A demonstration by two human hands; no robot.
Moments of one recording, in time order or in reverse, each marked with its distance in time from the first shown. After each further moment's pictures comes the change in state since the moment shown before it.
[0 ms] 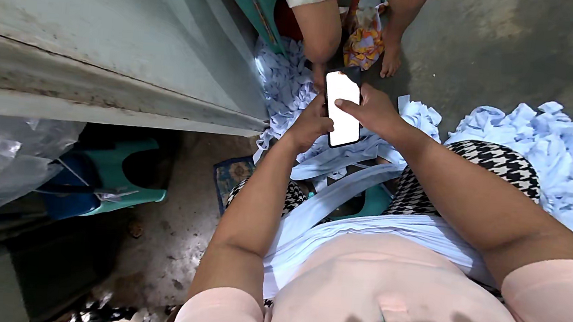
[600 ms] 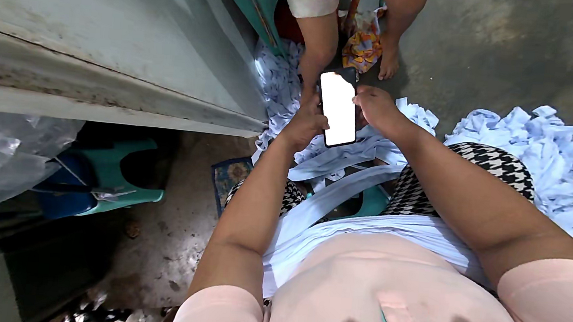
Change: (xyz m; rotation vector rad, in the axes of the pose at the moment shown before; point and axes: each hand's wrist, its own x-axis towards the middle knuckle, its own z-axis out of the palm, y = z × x) left_hand -0.002 0.005 -0.003 -0.044 0.062 -0.059; right_hand -0.003 -0.009 -0.008 0.096 -0.019 0.050
